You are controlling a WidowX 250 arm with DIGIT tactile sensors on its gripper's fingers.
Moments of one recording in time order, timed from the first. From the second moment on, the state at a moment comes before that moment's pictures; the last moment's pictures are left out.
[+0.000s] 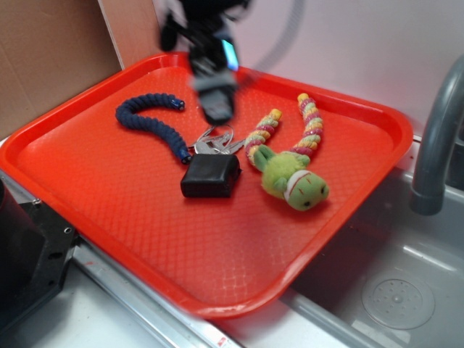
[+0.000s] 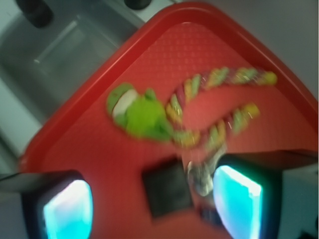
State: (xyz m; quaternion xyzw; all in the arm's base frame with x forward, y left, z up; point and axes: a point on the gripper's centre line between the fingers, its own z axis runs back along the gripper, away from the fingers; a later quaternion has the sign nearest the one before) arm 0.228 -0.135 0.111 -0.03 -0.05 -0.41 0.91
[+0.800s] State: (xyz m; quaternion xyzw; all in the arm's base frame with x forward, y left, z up) arm 0.237 -0.144 0.035 -0.03 -0.05 -0.50 0.86
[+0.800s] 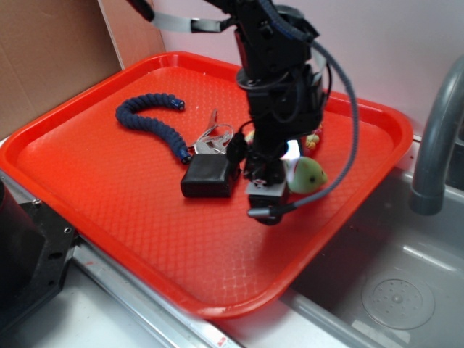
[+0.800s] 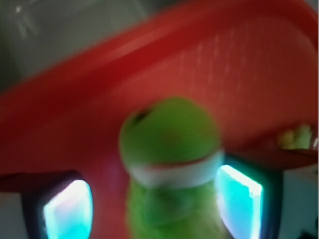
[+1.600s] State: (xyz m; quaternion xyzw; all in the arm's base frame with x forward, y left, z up) arm 0.225 -0.114 0.072 0.01 -0.05 -0.40 0.92
